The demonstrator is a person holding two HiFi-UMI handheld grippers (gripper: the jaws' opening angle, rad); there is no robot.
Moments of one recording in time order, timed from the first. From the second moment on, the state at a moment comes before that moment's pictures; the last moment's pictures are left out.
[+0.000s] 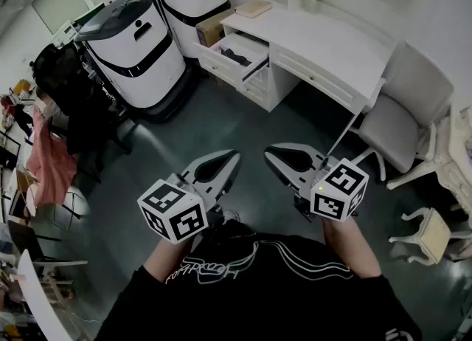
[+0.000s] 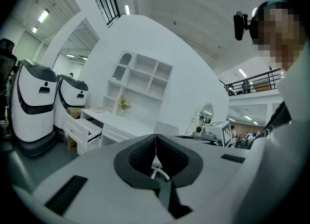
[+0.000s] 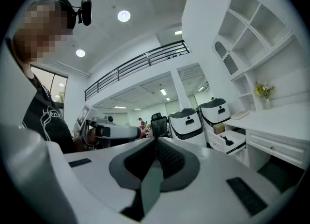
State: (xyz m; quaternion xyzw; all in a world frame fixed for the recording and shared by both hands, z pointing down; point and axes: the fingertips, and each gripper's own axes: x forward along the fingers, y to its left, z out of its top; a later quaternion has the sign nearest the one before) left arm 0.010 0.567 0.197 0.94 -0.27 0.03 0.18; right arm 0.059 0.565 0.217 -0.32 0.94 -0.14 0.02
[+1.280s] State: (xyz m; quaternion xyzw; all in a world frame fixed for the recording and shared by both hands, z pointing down) left arm -0.016 0.314 0.256 0.93 -0.27 0.04 0.23; right arm 0.039 0.317 0.271 -0.35 0.92 -0.19 0.00
